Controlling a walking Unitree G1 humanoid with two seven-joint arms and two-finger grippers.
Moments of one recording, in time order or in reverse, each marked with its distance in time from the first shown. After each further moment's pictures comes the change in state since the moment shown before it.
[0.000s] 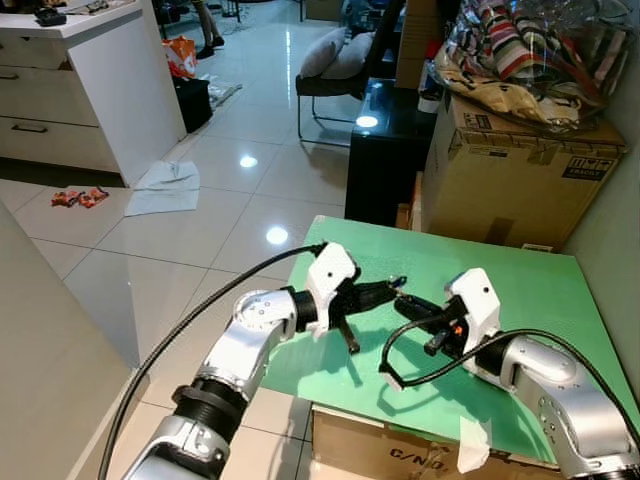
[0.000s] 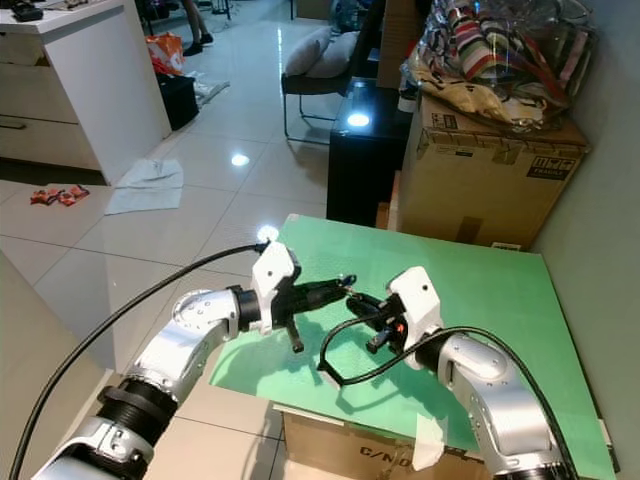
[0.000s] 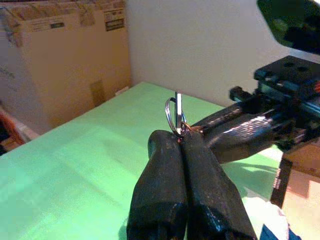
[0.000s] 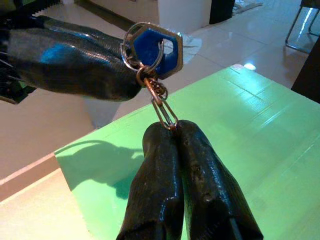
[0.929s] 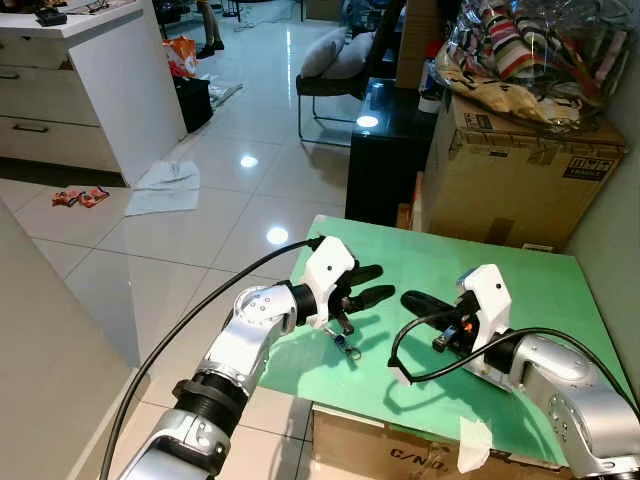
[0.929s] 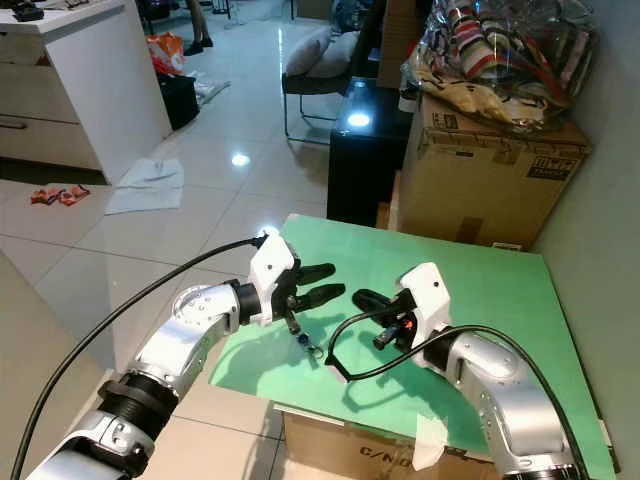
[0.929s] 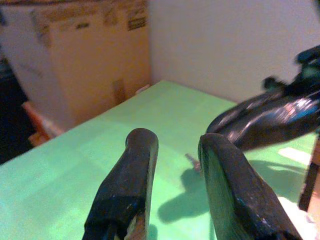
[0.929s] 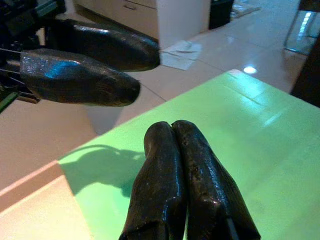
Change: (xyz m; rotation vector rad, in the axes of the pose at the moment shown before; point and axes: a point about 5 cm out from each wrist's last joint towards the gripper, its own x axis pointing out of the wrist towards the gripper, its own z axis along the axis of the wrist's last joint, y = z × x) left arm 0.000 0.009 -0.001 0.016 0.021 0.092; right arm -0.008 -0.007 0.005 0.011 -0.018 -0.030
